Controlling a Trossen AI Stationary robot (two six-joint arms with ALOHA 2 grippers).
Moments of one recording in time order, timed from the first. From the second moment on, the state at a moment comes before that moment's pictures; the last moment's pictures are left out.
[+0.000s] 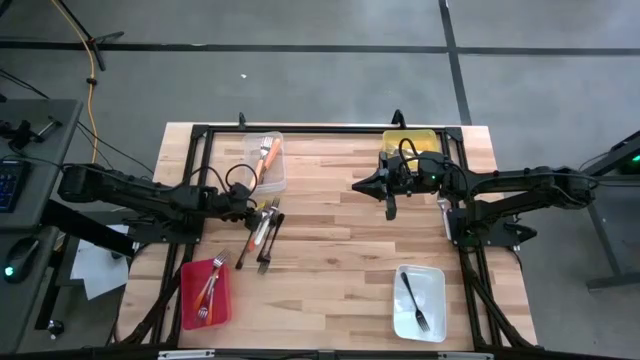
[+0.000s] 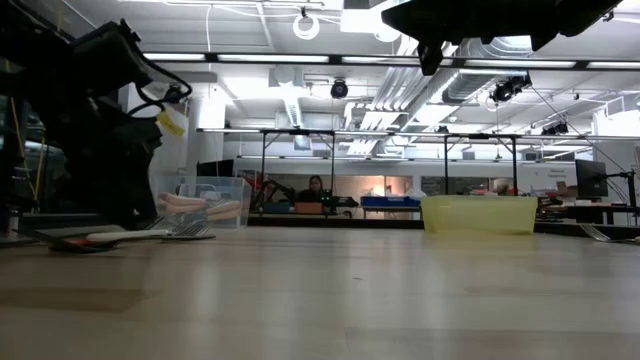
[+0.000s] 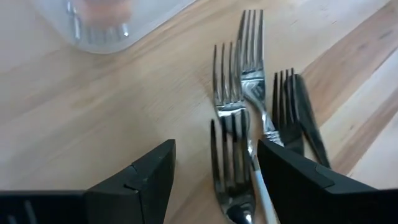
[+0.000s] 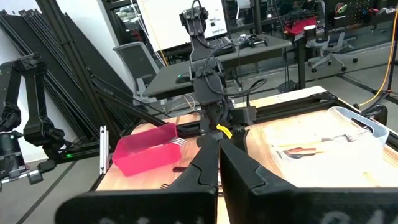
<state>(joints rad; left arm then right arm) 0.03 0.99 0.25 -0.23 -0.21 -0.93 -0.15 1.09 0.63 0.43 -0.21 0.22</state>
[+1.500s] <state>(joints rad) 0.03 1.12 0.24 -0.08 -0.19 -0.58 -0.15 1.09 0.63 0.43 -0.21 0.20</state>
